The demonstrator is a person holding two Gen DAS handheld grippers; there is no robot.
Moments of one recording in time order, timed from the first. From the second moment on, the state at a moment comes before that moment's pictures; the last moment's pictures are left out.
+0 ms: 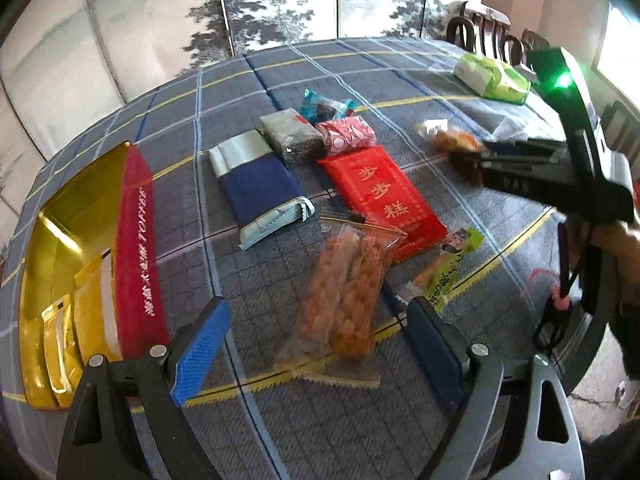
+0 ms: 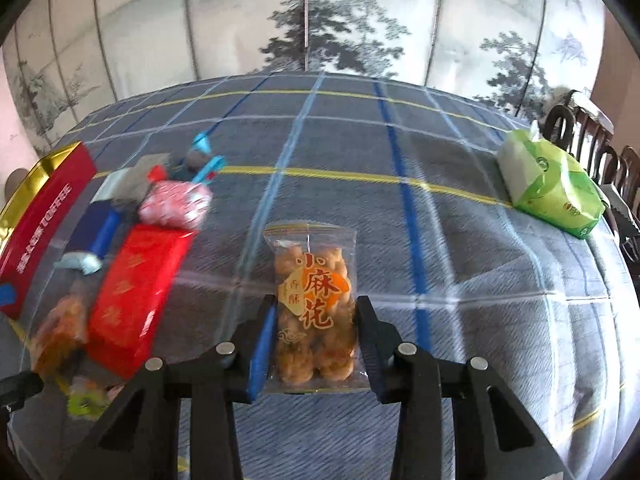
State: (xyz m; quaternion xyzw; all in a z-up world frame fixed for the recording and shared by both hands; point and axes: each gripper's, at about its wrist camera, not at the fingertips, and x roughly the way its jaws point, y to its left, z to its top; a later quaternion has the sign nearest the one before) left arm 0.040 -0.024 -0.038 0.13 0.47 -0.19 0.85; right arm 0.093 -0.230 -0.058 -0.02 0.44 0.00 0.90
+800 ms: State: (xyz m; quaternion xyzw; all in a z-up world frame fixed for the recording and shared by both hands) left arm 0.050 -0.028 -0.055 0.11 0.50 -0.19 0.84; right arm 0.097 -0.234 -0.059 -0.02 0.43 0.00 0.90
